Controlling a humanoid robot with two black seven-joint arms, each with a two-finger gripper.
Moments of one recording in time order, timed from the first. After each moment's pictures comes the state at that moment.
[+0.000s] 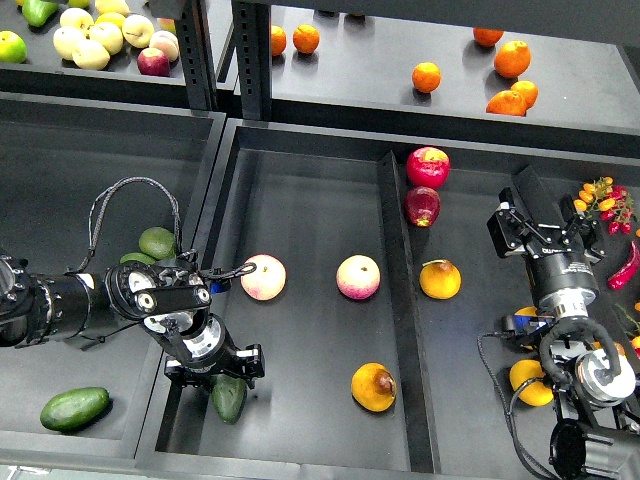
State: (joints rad) left arm -1.04 0.00 0.49 -0.67 0.27 -0.49 0.49; right arm 0.14 0.02 1.61 1.17 0.34 0.21 -0.14
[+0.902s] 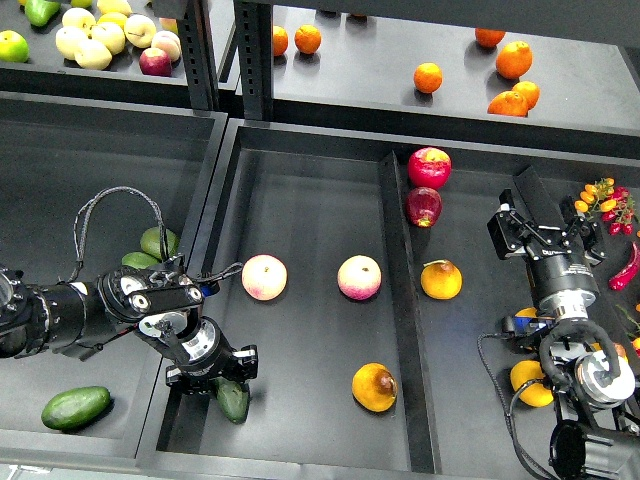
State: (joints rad) left arm -1.09 0.00 0.46 -0.65 0.20 -0.49 0.49; right arm 0.13 0.01 1.61 1.15 0.34 0.23 -0.14
